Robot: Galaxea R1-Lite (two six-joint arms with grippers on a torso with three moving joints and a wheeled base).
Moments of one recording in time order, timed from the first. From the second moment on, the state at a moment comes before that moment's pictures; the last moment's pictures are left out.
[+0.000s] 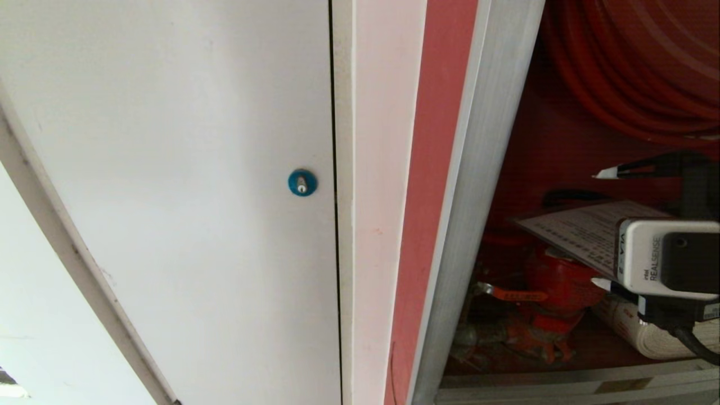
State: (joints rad) left arm 0.01 0.00 0.00 -0.01 -0.02 0.03; right arm 0.65 1.21 -1.17 0.43 -0.45 -1.25
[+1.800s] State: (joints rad) left arm 0.01 0.00 0.00 -0.01 -0.02 0.03; right arm 0.47 1.52 -1.36 0.32 -0.30 -1.24
